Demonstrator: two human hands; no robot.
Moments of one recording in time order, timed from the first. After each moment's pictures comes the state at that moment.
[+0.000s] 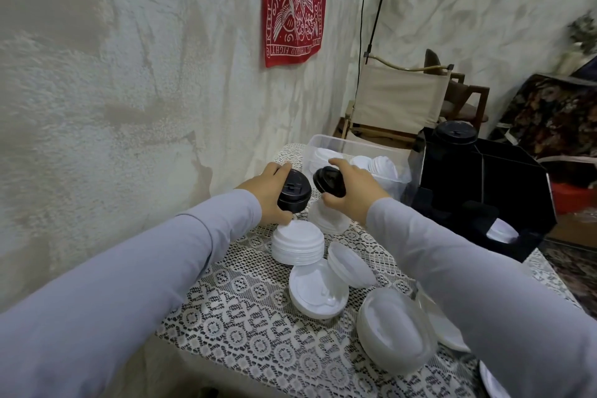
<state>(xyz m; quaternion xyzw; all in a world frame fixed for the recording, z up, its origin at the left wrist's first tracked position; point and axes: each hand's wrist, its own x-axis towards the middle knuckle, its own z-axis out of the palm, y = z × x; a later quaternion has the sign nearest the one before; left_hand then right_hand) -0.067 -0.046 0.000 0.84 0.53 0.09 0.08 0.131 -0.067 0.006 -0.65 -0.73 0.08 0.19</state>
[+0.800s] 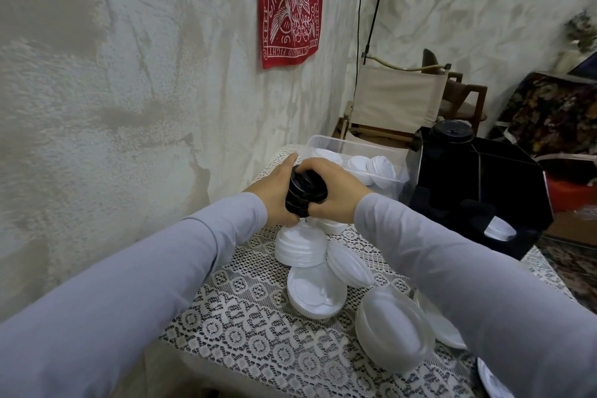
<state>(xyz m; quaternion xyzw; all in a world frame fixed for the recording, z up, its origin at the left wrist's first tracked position) -0.055 -0.052 0.002 0.83 0.49 0.18 0.19 0.106 -0.075 0.018 -0.51 -0.82 0.11 0.23</state>
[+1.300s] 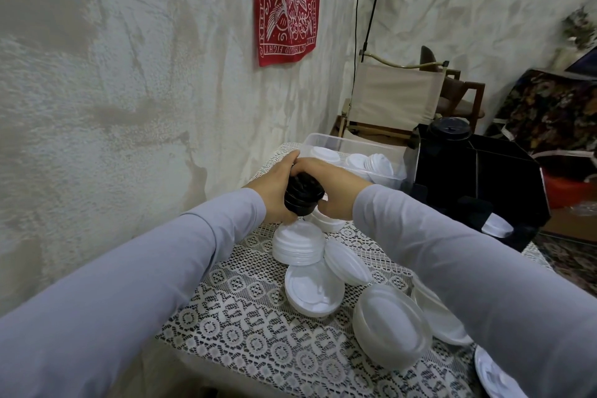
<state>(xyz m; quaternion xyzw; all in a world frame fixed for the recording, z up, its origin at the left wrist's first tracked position) -0.052 -0.049 0.000 0.83 0.47 0.21 0.22 0.110 -0.078 0.025 -0.48 -0.85 0.10 0.16</state>
